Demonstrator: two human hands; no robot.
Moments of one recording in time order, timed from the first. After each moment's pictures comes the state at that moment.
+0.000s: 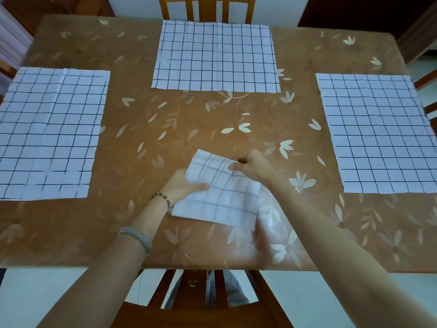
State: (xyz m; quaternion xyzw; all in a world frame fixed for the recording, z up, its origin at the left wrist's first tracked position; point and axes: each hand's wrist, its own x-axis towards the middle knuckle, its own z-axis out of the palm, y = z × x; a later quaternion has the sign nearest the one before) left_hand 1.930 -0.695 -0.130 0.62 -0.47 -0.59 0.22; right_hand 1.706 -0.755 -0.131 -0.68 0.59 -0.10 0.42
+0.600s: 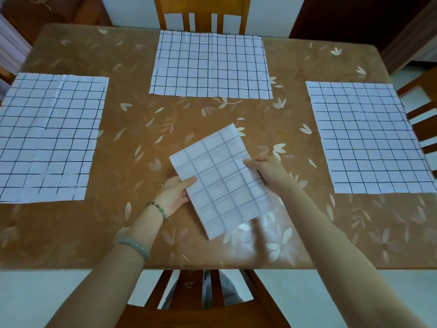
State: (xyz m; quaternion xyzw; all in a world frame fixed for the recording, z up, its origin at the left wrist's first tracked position) left_hand 1.927 -0.681 -0.143 0.55 -0.19 -0.72 0.37; right_hand 1.673 -0.727 -0.101 -0.37 0.62 -0.29 0.63
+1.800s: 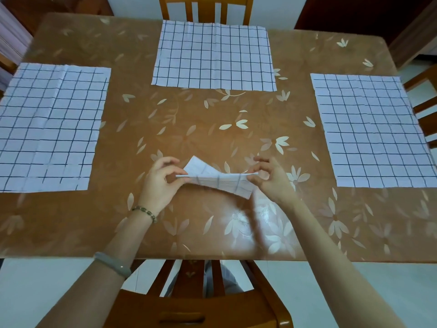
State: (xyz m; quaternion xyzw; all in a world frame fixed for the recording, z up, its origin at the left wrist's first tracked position) left_hand 1.953 -0.652 -0.106 0.66 -0.59 -0.32 0.33; right_hand 1.675 -0.674 -0.095 -0.54 0.64 -0.27 0.48
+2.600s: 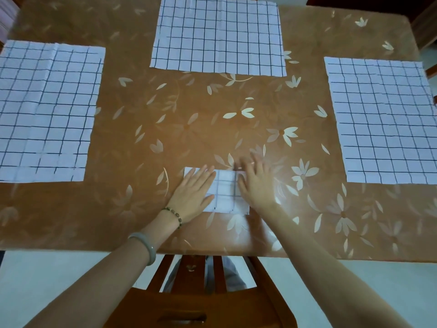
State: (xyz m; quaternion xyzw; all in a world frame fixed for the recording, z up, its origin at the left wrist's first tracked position) left_hand 1.920 -0.640 -0.199 0.50 -0.86 -0.09 -0.03; right_hand 1.704 -0.669 -0.187 -0.75 0.63 -0.16 0.12
